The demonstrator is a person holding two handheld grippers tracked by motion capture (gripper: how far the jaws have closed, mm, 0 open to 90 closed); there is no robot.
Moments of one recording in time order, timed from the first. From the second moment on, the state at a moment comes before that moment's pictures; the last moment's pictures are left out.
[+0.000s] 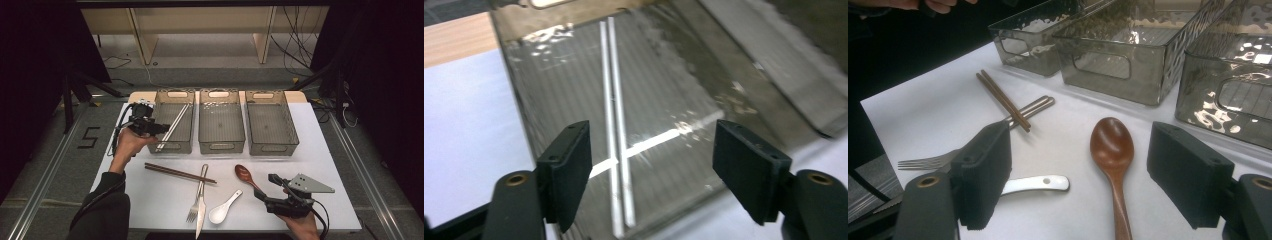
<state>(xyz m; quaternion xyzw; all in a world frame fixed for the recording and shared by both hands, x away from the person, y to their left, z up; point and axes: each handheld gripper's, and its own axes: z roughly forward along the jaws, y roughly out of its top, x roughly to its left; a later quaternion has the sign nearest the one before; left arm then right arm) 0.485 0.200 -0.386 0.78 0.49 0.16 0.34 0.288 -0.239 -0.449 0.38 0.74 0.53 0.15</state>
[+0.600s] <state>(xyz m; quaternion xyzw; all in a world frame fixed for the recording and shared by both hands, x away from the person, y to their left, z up) 0.429 0.185 -0.400 0.83 0.41 0.15 0.35 0.287 -0.239 -0.448 0.38 0.74 0.53 0.15</state>
